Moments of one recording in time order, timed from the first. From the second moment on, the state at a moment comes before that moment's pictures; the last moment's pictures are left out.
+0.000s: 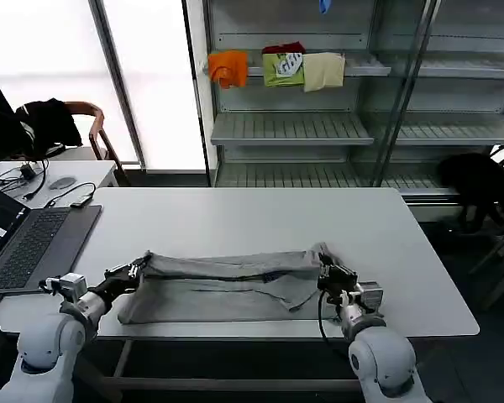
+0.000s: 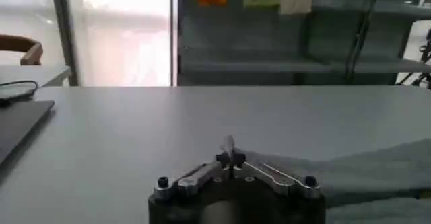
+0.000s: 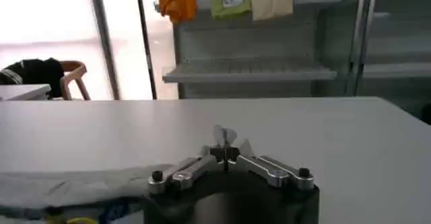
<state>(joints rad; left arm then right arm) 1.13 -1.15 -0.72 -1.77 -0.39 0.55 0.37 -1.20 1.40 0.43 2.06 0.23 -0.58 0.06</state>
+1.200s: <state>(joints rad) 1.19 -1.18 -0.74 -1.83 -0.27 0.53 0.35 -1.32 1.44 0.45 2.03 -0.13 -0.55 0.02</state>
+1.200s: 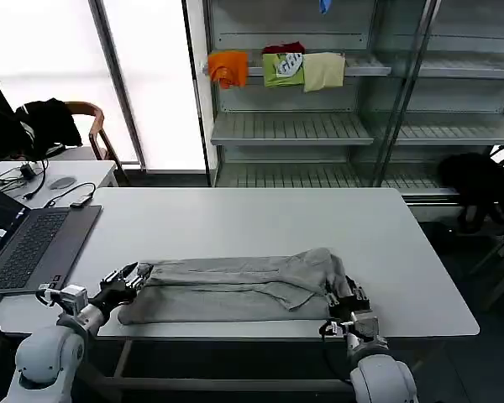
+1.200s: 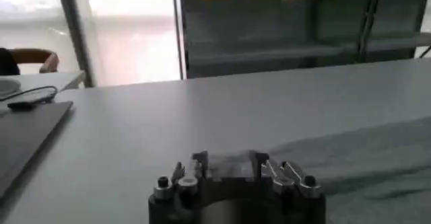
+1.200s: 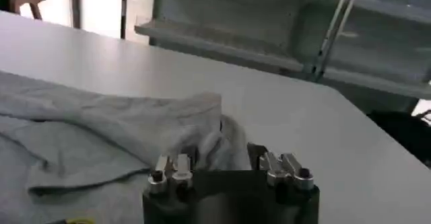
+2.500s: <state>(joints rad) 1.28 -1.36 -0.68 -1.84 -0.27 0.43 0.04 -1.23 1.44 0.60 2.15 0.38 -0.49 0.07</state>
